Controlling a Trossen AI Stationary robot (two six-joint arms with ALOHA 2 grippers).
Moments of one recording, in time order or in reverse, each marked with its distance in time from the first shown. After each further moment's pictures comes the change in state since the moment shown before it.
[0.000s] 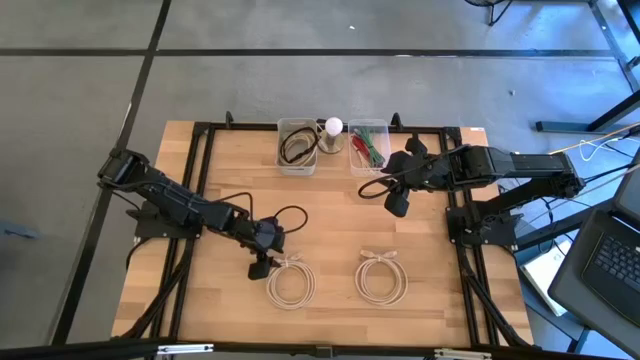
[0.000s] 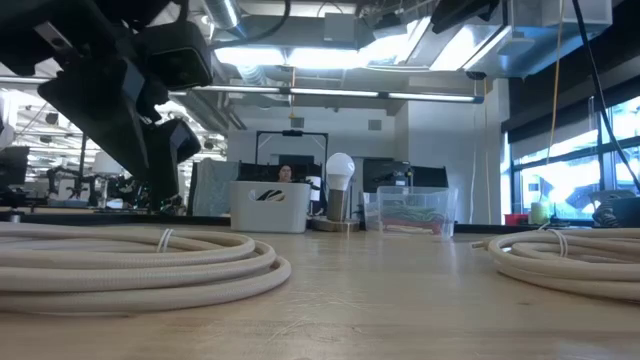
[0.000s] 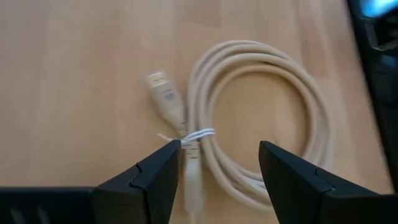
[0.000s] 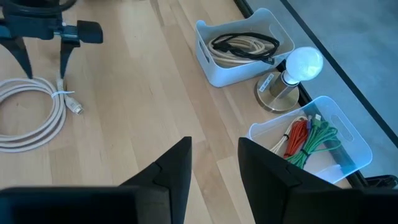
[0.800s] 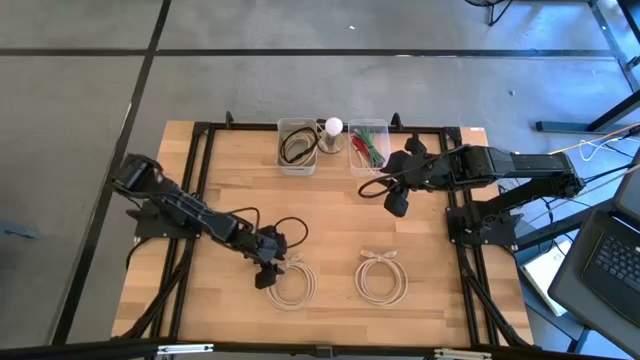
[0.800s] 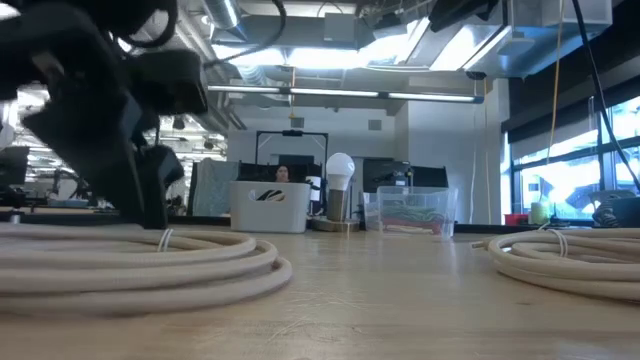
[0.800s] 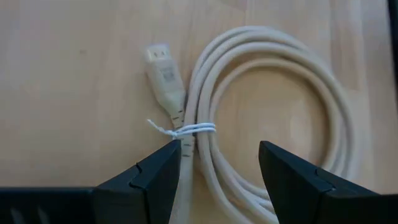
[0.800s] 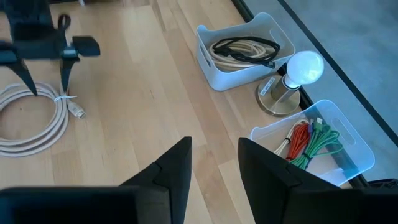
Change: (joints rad) left arm -0.094 0.119 0.001 0.085 -0.121 -0.218; right arm 0.000 0.000 0.000 0.017 0.000 -0.001
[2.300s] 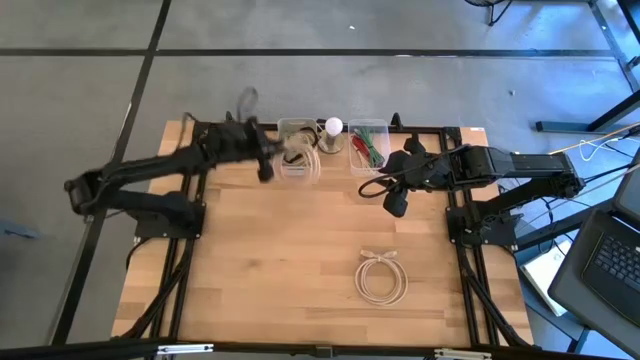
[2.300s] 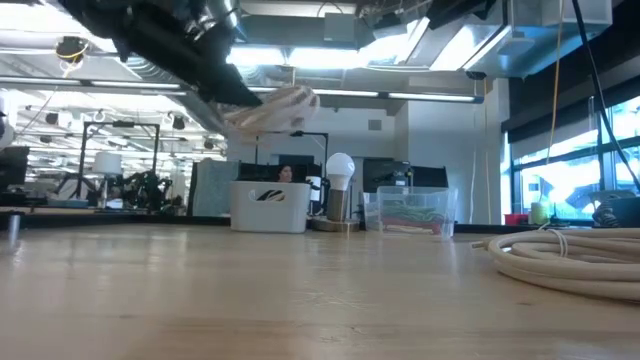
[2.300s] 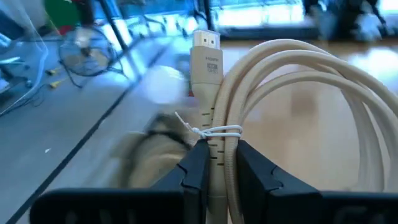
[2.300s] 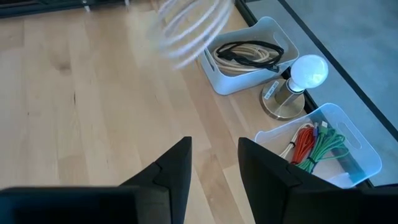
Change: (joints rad) left arm 0.871 -0.466 0.025 0.039 0.061 0.814; right arm 0.000 0.000 0.000 0.021 -0.011 0.001
